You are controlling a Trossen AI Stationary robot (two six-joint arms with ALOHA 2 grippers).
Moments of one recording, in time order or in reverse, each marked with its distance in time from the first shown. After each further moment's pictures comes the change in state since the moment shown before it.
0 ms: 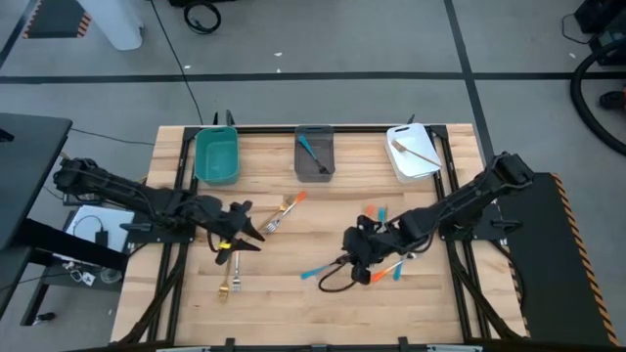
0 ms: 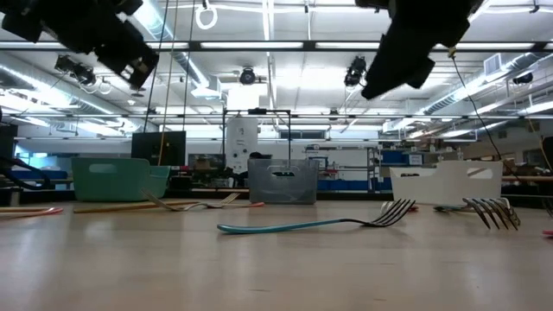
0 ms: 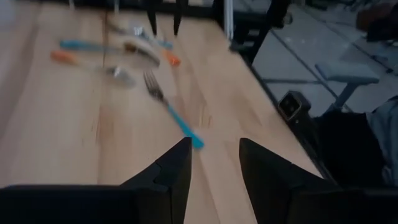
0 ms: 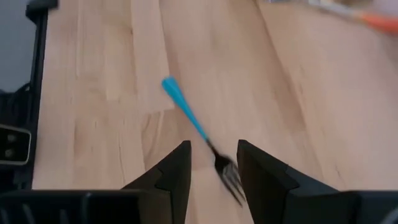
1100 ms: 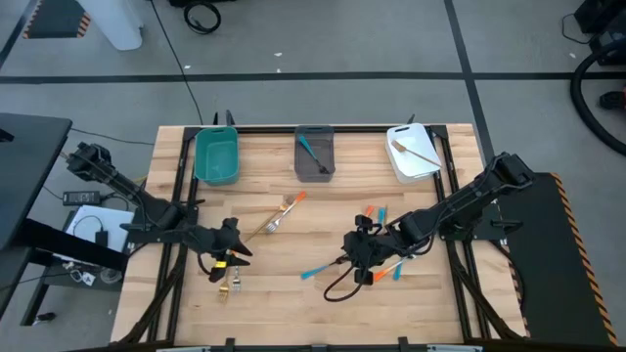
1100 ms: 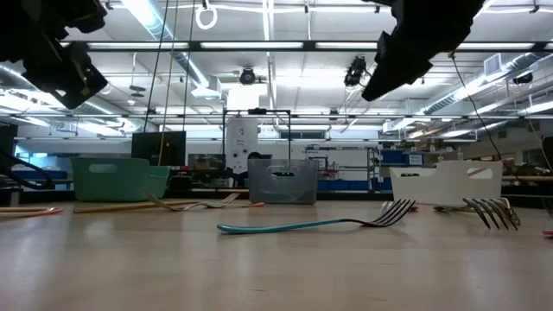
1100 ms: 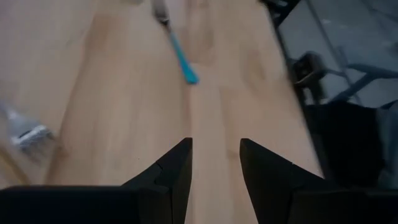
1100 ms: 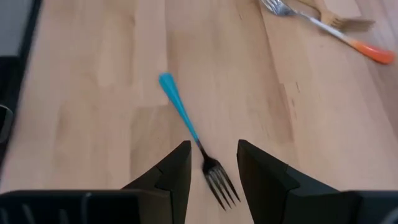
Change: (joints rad) left arm -0.330 0.028 -0.001 -0.212 -0.346 -0.427; right arm -0.001 0.004 0.000 -0.031 0.014 -0.134
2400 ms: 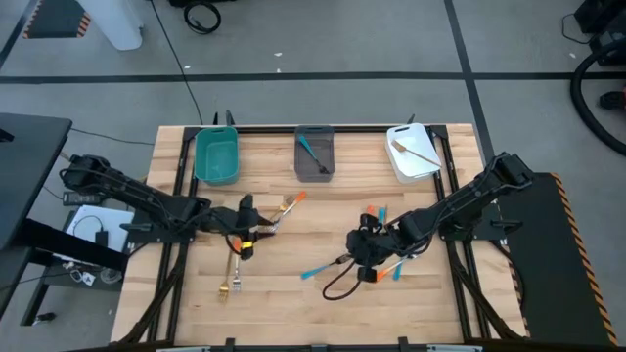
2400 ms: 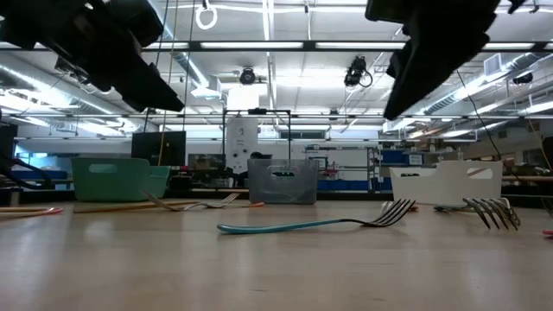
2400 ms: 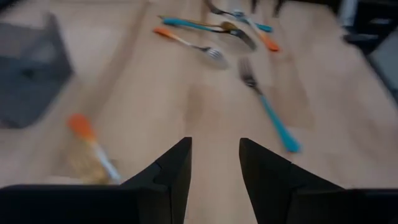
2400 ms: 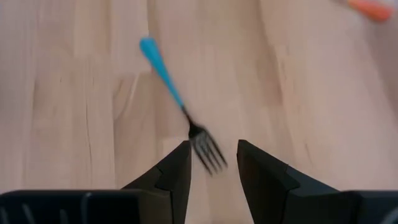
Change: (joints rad) left arm 0.286 0.173 0.001 0.262 -0.038 0.306; right arm -0.006 0.001 0.000 -0.120 -0.041 0.055
